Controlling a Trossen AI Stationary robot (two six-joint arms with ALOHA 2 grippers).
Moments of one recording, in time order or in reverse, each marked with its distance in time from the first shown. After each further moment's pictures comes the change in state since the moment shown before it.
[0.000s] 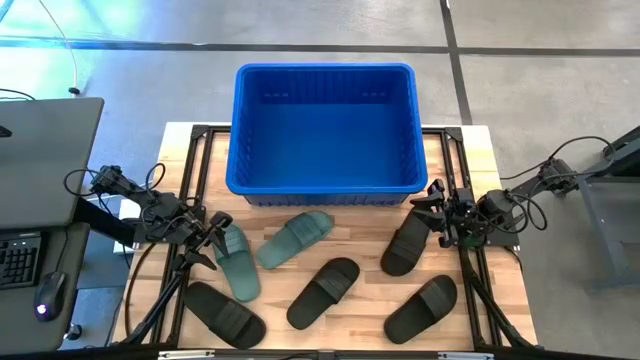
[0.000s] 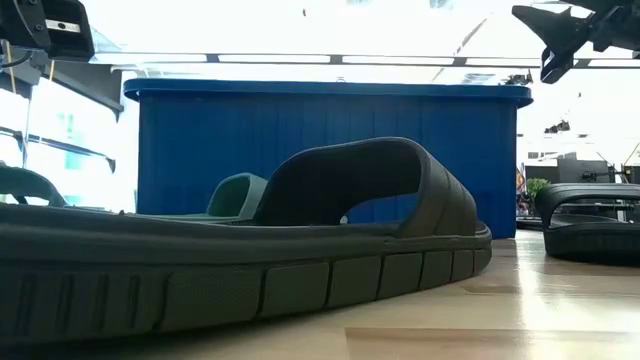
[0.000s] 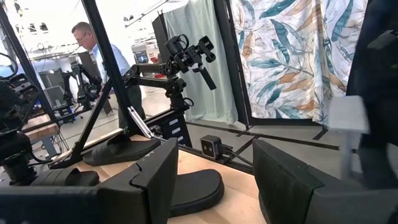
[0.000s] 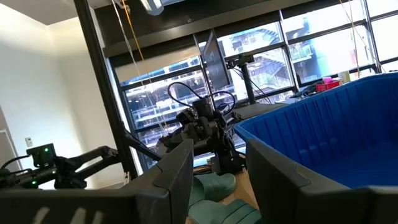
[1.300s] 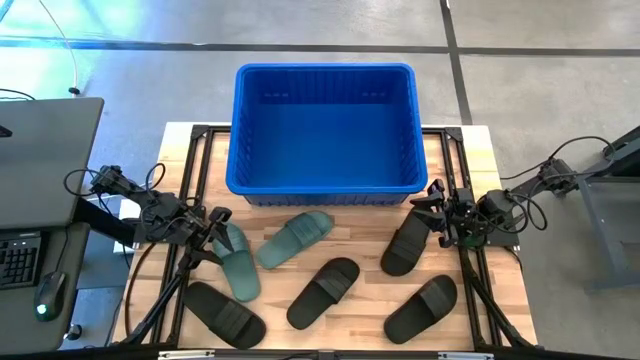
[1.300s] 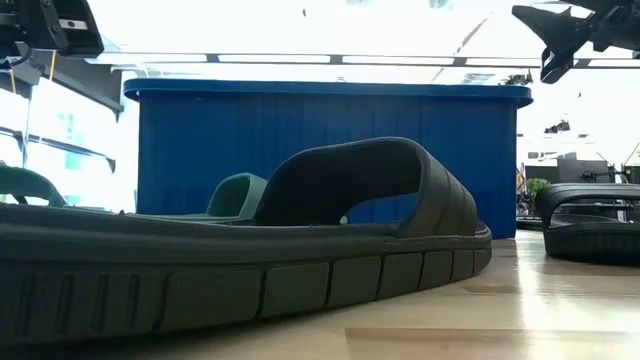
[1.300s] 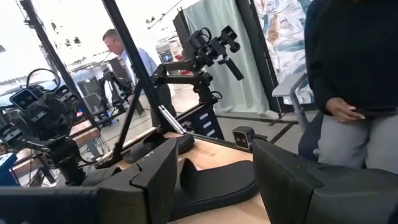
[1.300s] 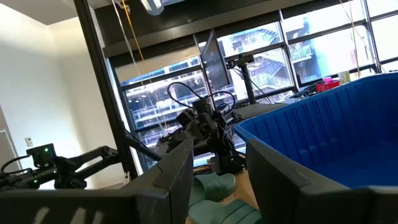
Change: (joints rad) left arm 0.000 0.000 0.000 -0.001 -0.108 0.140; right arm 0.000 0.000 0.000 0.000 0.000 0.000
